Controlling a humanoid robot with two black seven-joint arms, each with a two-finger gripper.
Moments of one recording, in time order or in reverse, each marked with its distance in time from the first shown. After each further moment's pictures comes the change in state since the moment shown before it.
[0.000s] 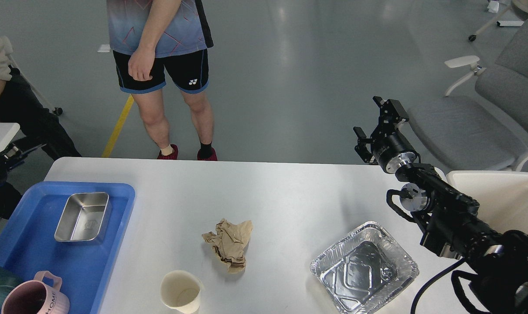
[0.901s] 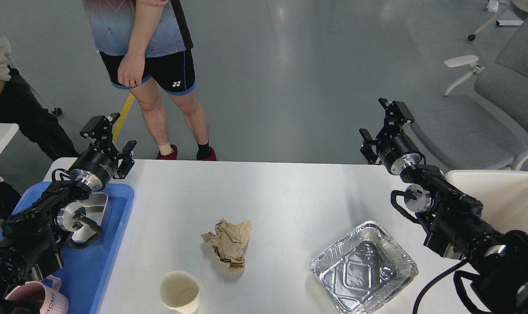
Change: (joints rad) left arm 0.130 -0.428 -0.575 -0.003 -0.417 -0.137 -0.011; right arm -0.001 -0.006 0.000 -0.027 0.000 -0.002 0.000
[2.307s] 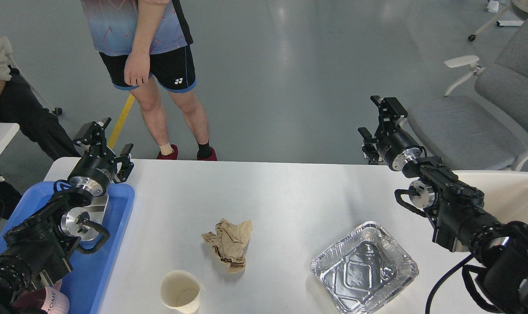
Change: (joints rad) left arm 0.042 -0.023 -0.102 0.001 -0.068 0.018 -0.001; right arm 0.044 -0.018 -0.136 -0.032 -0.066 0.005 0.007
